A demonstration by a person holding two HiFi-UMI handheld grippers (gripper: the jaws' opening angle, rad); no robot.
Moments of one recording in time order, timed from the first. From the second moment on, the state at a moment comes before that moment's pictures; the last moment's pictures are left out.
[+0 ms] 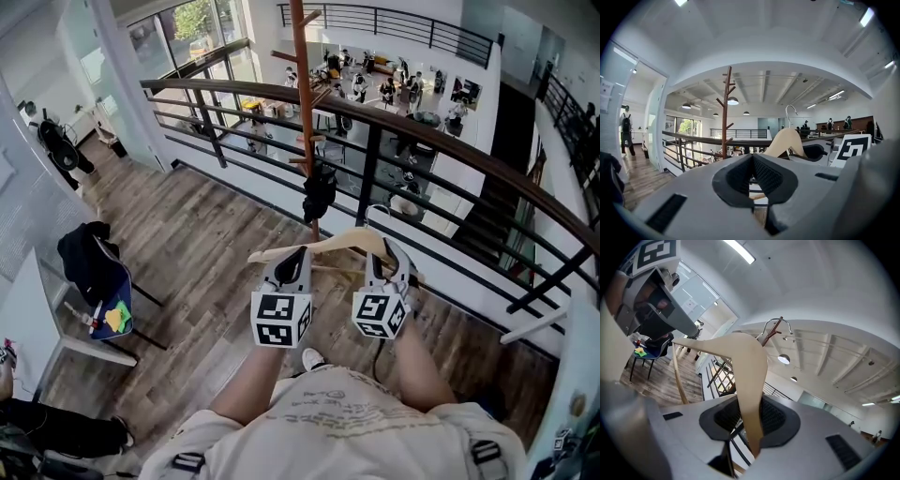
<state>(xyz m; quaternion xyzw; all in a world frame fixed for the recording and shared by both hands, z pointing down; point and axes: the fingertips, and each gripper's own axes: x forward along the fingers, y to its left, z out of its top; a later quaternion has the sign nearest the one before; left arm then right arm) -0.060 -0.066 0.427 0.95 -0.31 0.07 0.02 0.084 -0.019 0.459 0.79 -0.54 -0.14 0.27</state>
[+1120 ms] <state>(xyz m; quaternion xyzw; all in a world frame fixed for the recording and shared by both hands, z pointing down) -0.009 -0.246 0.419 0.95 -0.31 0.07 0.05 0.137 -0.215 0.443 0.77 -0.55 -0.15 0.29</state>
